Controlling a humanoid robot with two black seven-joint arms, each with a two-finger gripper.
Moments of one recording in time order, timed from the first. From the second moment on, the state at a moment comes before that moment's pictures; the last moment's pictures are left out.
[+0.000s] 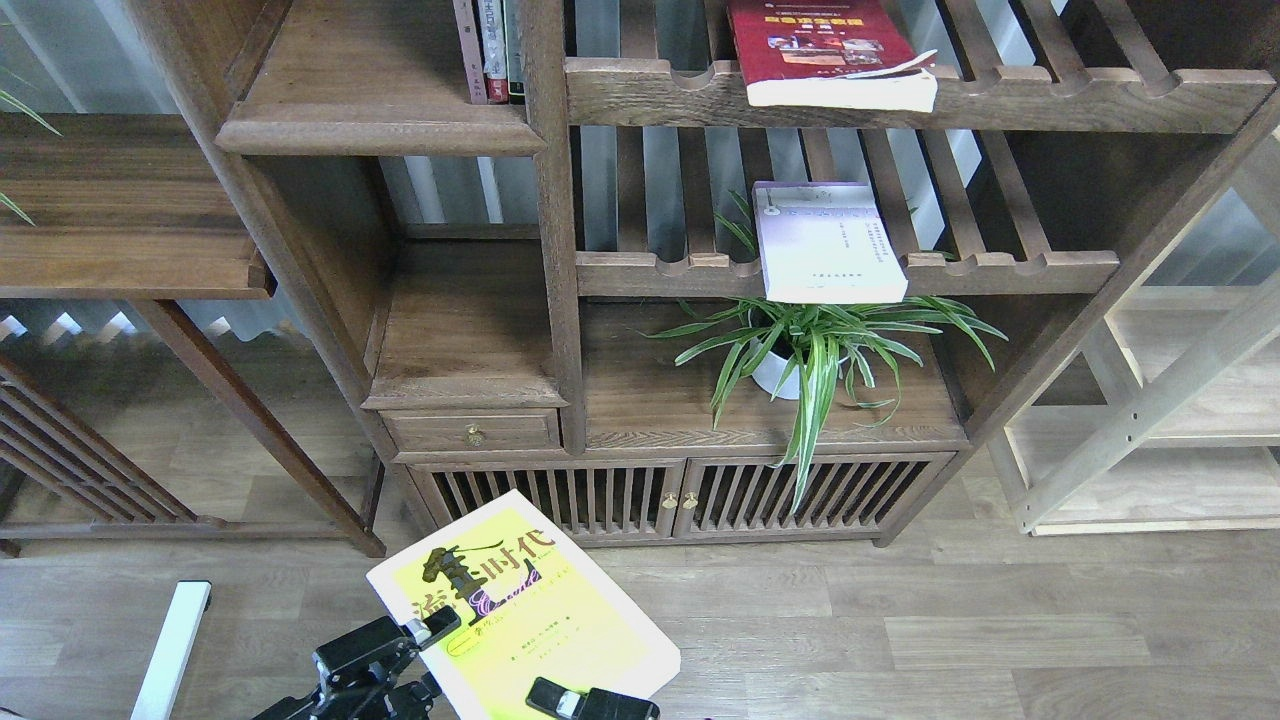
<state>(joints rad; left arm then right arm) 0.20 0.50 -0.76 -1.38 -0.76 -0.49 0.49 -0.28 0.02 0.82 1.25 0.11 0.58 -0.46</state>
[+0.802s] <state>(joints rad) 0.15 0.56 -0.67 -1.38 -0.80 -0.49 0.49 -0.21 0.01 0.79 1.19 0.11 0.58 -0.46</state>
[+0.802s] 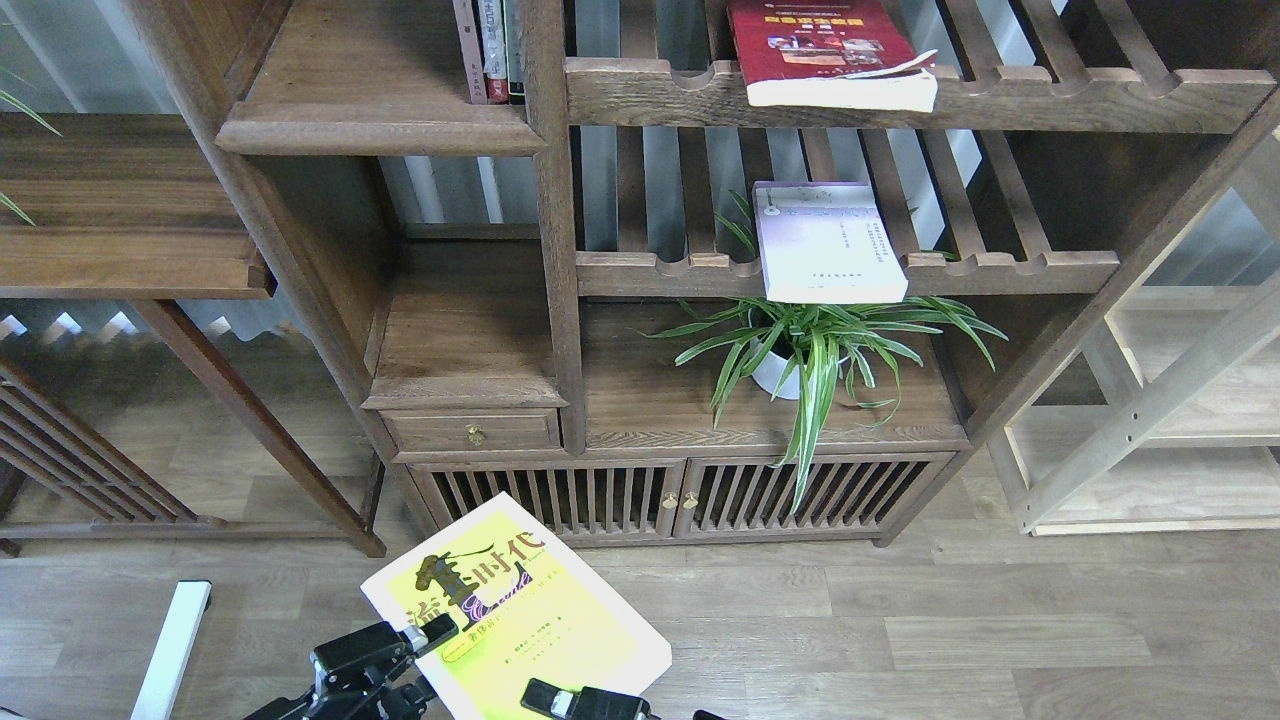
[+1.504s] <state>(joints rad) 0.05 0.54 -0.68 -1.35 -0.79 -0.49 0.49 -0.20 0.01 0.79 1.19 0.11 0.58 -0.46</state>
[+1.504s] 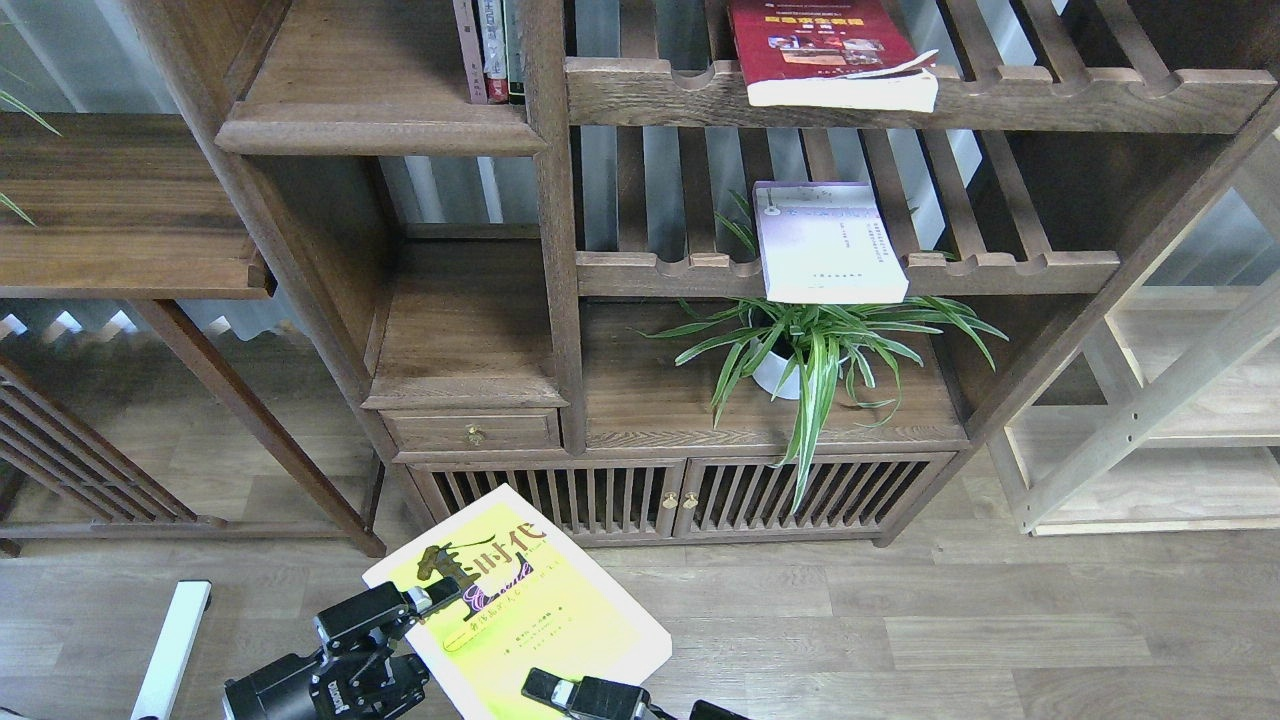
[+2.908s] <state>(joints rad) 0.07 0.49 -0.67 -1.34 -0.88 -0.49 0.49 -0.15 0.01 0.79 1.18 0.12 0.58 -0.45</state>
